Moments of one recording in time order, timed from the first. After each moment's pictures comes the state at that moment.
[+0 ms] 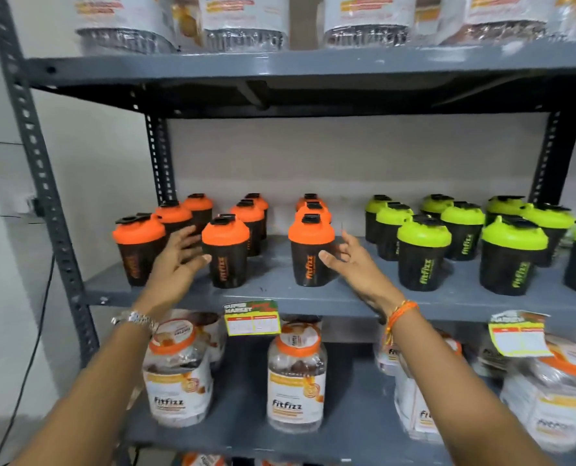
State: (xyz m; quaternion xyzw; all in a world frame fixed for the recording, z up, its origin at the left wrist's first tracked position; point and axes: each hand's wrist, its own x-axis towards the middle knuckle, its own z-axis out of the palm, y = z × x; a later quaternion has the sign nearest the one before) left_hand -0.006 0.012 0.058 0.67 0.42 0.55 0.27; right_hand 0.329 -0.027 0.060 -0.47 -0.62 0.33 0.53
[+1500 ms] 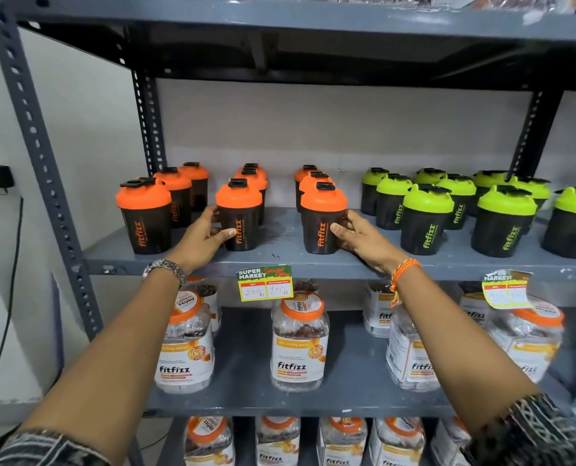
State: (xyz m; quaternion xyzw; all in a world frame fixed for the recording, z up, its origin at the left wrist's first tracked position) left_hand -0.009 0.047 0.045 0.76 0.41 0.42 0.28; right_hand 0.321 -0.023 0.048 -0.45 -0.64 0.36 0.51
